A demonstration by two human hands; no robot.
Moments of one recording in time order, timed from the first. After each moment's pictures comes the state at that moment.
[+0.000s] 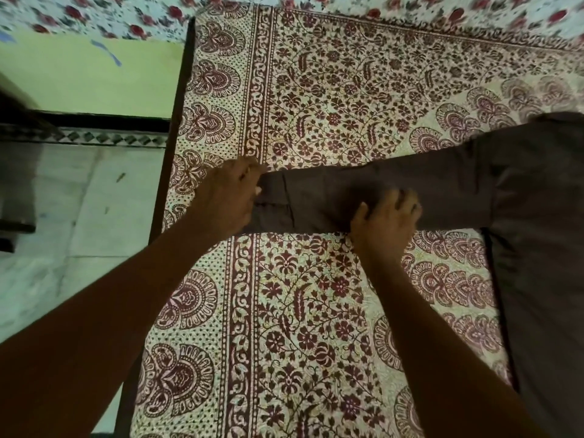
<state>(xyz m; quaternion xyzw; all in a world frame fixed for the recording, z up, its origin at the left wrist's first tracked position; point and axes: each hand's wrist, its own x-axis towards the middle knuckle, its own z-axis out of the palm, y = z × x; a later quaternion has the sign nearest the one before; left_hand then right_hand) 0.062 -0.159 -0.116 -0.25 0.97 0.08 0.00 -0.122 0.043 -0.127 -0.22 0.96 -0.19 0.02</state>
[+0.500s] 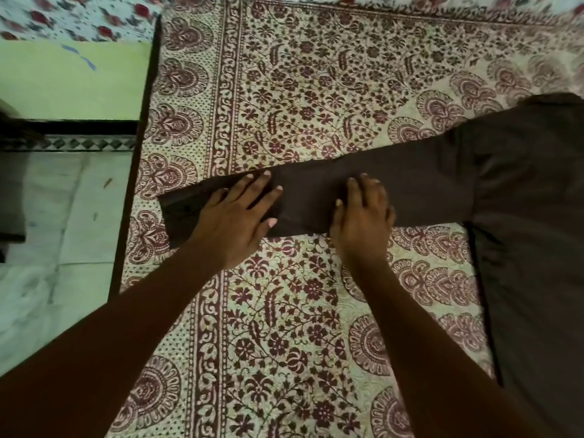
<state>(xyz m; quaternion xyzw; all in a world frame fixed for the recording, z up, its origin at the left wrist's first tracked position) 0.026 -0.096 -0.125 -0.24 0.96 0.09 0.09 -0.156 0.067 -0.153 -0.35 0.92 -0.16 0.05</state>
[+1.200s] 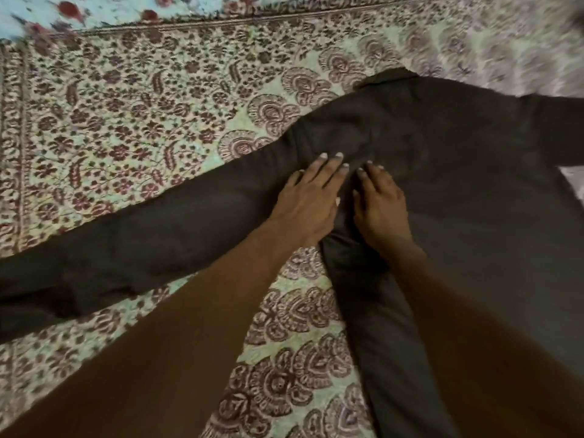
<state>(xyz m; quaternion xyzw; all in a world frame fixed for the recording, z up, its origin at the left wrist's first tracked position) -0.336 0.105 -0.143 -0.06 0.99 0.13 0.03 -0.431 0.260 -0.187 -0.33 0.93 -0.15 -0.03</state>
